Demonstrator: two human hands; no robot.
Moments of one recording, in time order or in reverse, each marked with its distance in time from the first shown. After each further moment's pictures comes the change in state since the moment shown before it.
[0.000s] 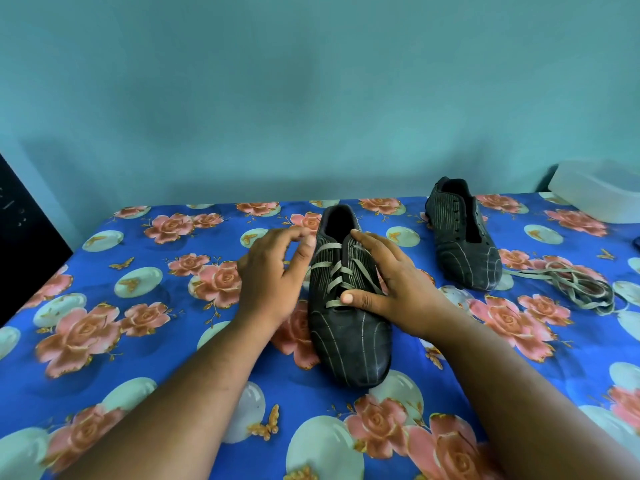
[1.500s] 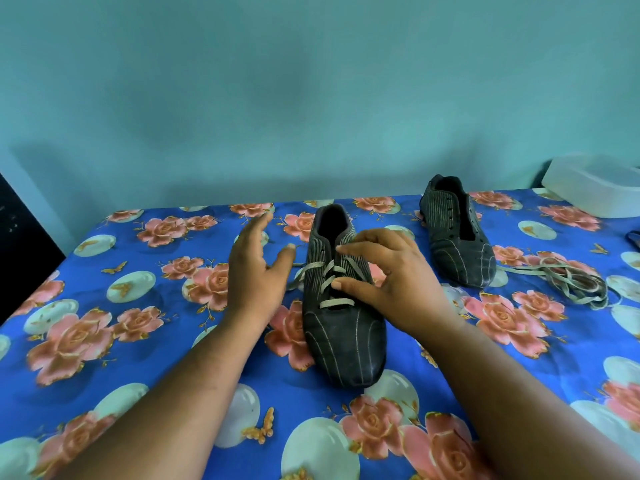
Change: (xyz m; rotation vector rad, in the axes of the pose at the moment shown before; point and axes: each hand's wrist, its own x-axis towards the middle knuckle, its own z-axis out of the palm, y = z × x) left_hand 0.005 -0.008 -0.001 -0.144 0.043 -0.158; right_hand 0.006 0.002 0.004 -0.090 0.307 -0.175
